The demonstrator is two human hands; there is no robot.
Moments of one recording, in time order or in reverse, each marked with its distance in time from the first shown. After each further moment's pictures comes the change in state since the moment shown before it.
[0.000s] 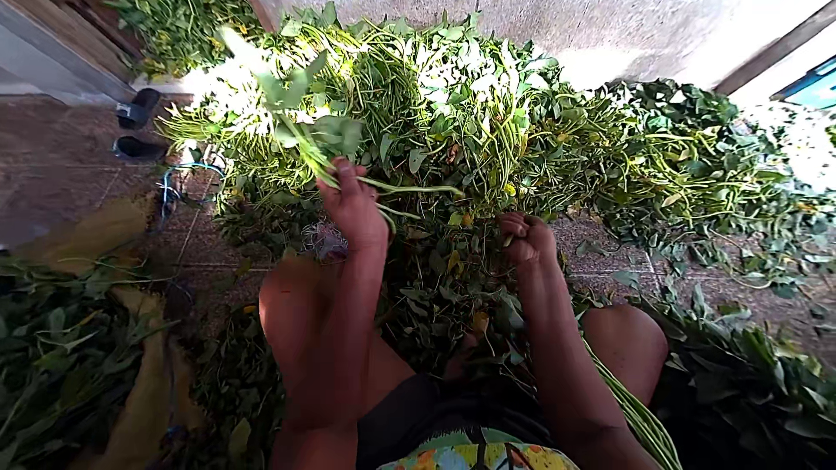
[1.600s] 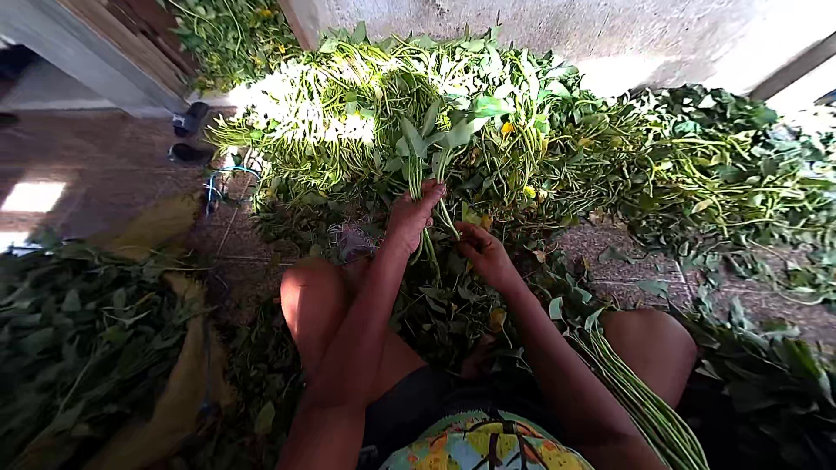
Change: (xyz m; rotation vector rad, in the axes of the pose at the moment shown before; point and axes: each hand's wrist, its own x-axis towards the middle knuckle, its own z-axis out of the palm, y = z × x) left_hand -0.016 -0.016 -0.026 0.265 -0.533 -0.476; right_hand -0.019 0.066 -0.037 -1.462 -0.767 -0.373
